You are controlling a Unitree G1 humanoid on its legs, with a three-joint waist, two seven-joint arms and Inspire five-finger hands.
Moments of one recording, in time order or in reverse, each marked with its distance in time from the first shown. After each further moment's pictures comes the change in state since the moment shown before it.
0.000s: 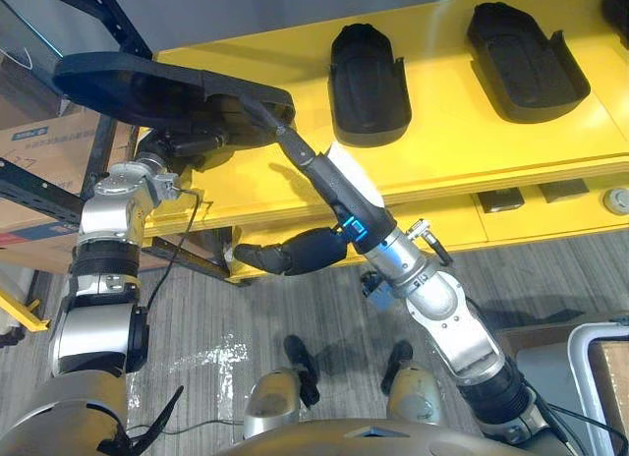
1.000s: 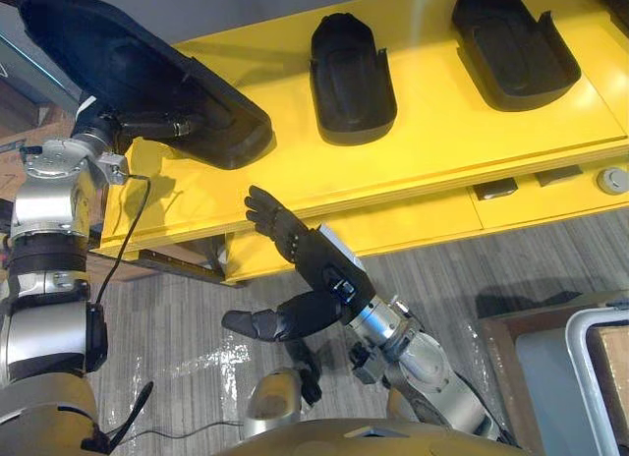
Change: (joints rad) left arm -0.010 0.187 0.010 -0.049 0.046 -0.019 -0.079; right arm 0.341 0.028 0.162 0.005 0.303 0.060 0.078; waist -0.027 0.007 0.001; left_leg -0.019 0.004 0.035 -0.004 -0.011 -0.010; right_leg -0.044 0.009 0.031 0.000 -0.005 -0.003
